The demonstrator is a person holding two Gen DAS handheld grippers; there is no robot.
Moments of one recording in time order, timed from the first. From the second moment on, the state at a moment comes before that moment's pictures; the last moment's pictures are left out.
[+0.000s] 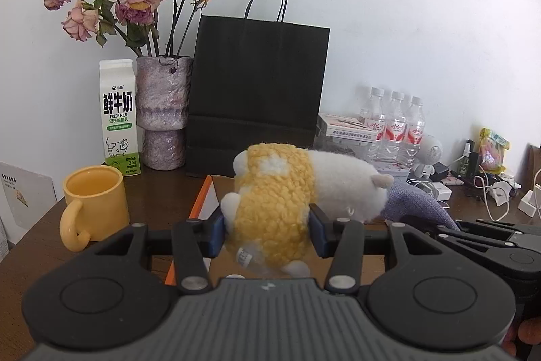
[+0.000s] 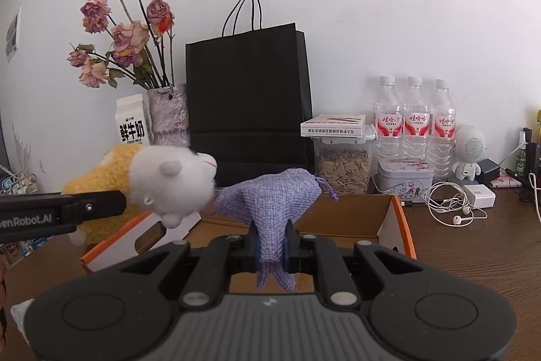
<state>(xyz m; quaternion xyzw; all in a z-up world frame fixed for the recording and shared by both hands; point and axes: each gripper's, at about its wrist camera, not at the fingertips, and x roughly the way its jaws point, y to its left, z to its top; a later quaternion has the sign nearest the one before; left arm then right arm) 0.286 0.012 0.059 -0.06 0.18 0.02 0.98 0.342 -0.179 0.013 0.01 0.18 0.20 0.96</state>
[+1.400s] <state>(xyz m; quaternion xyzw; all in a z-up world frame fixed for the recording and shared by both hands) 0.312 0.015 0.047 -0.06 0.21 0.04 0.98 0.346 -0.174 0.003 -0.03 0.21 0.16 0.96</state>
